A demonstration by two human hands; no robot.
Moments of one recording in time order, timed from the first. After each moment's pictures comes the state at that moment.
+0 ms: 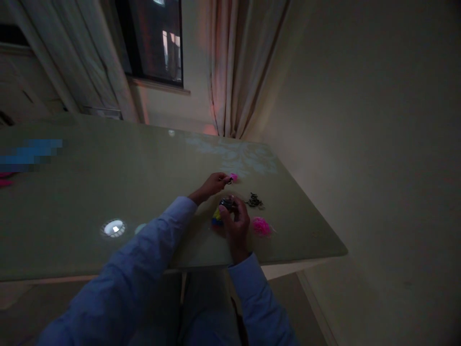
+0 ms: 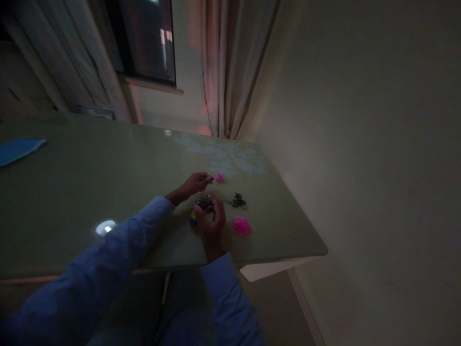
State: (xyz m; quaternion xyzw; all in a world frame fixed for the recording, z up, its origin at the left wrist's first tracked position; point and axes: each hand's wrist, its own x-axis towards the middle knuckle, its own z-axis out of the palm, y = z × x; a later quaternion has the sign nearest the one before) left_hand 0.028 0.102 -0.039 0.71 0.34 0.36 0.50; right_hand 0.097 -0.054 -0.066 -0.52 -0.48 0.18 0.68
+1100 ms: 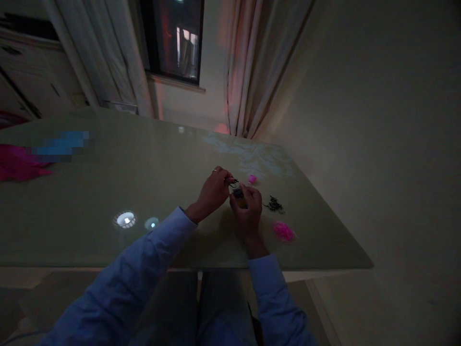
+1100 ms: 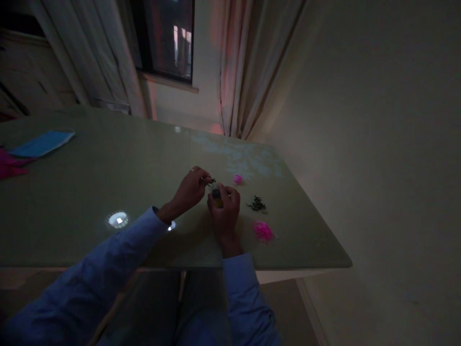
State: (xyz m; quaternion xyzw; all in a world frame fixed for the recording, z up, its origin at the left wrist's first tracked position) left_hand -0.042 0.057 -0.009 0.78 0.43 0.42 0.18; right_hand 0.088 -0.008 -0.061 -0.55 -0.62 -0.08 0.56
